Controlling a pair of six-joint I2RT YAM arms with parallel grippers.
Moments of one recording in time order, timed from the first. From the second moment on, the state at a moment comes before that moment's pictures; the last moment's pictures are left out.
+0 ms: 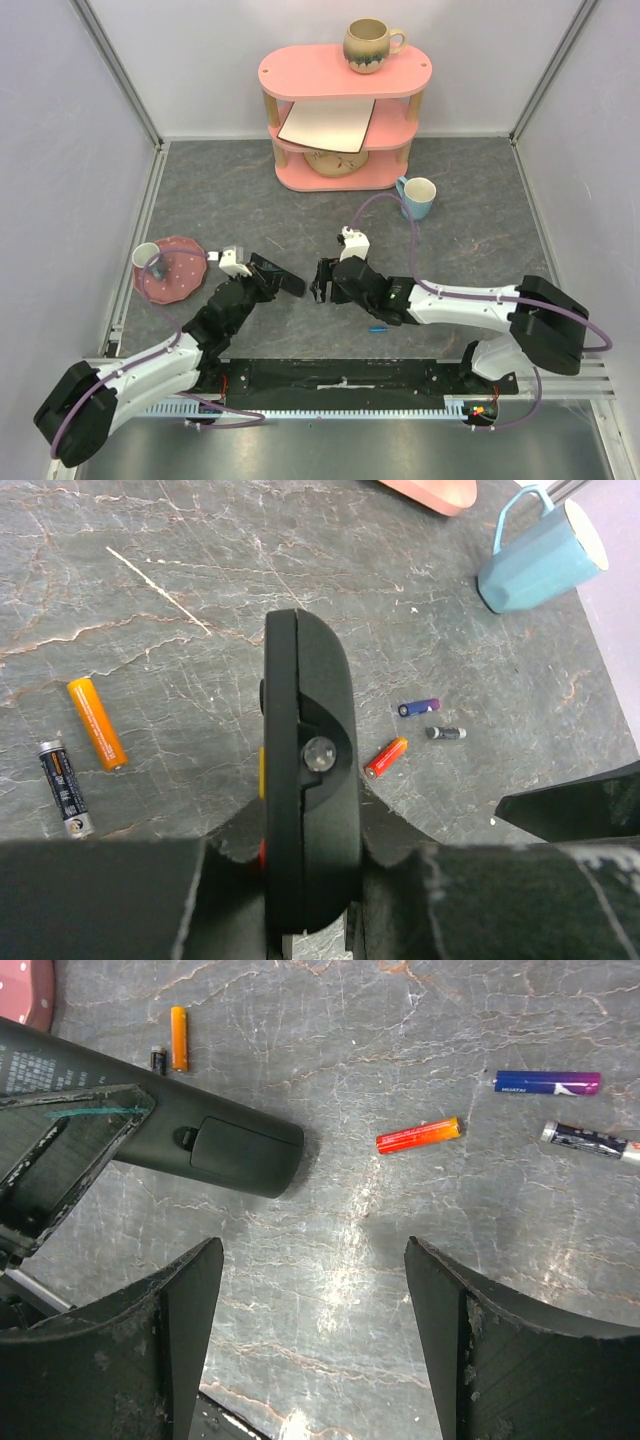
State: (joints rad) left arm -0.70 0.77 0.06 0.47 -0.31 -0.71; right arm 1.11 1.41 0.76 0.00 0.38 0.80
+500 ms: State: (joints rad) left arm -0.72 0.80 0.06 0.51 -0.34 -0.71; right arm 1.06 1.59 0.84 0.12 0.27 0.81
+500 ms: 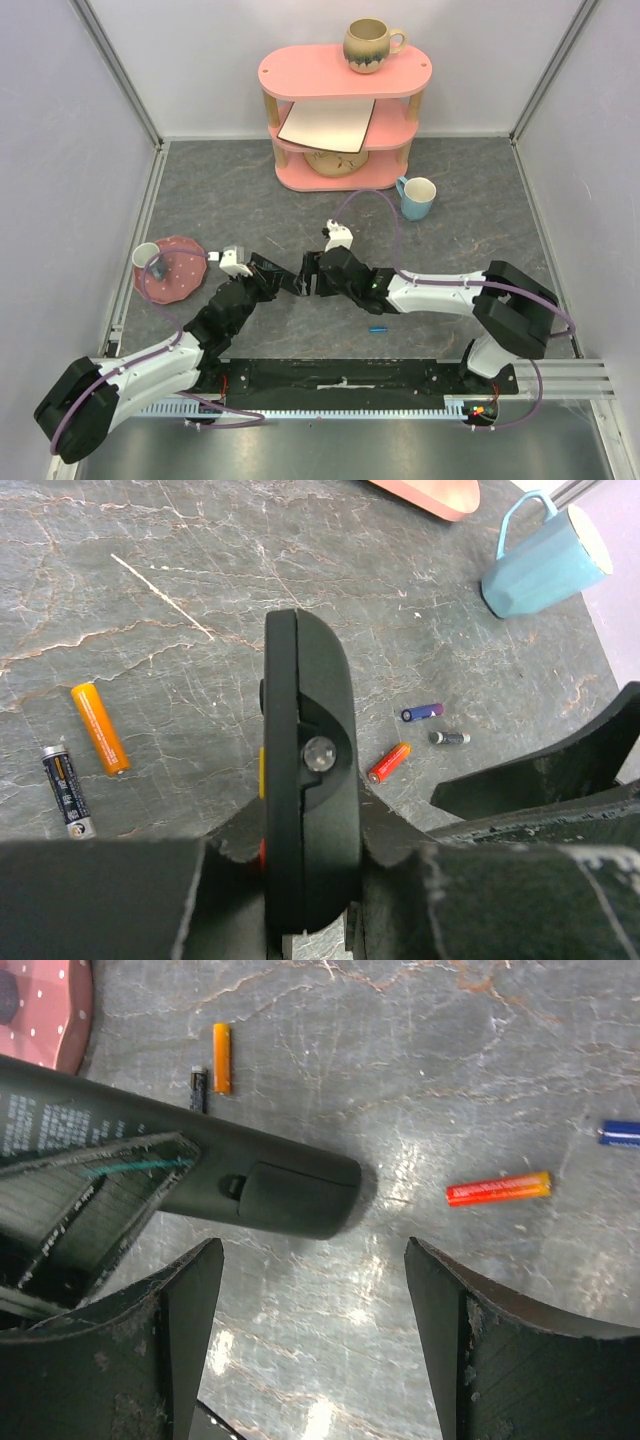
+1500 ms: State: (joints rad) left arm -0.73 0.79 0.05 0.50 -0.38 -0.70; right arm 1.02 1.74 0.93 0.16 0.21 0.81
